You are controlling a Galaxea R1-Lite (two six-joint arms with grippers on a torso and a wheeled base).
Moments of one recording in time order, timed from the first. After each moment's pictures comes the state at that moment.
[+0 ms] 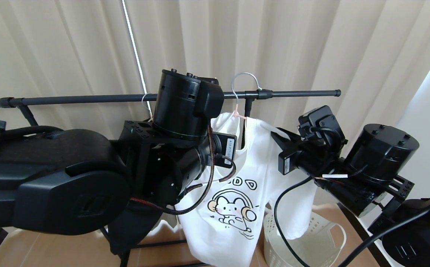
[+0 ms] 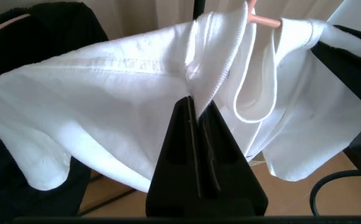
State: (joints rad) left arm -0.87 1.79 -1.25 -0.17 0.51 -0.15; right arm 0.58 1.81 -0.64 -1.22 -0.16 -0.22
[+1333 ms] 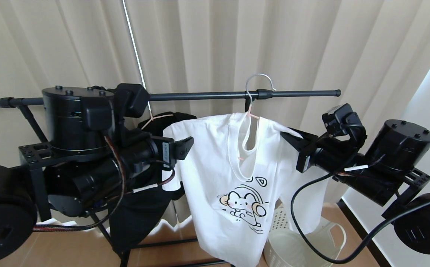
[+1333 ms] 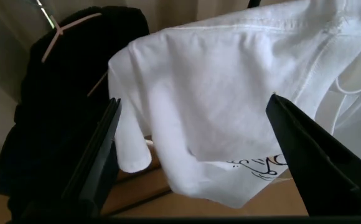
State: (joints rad) left arm -0.62 1.57 -0.85 -0.44 0.29 -0.09; right arm 0.39 1.81 -0.62 -1.23 0.19 -0.14
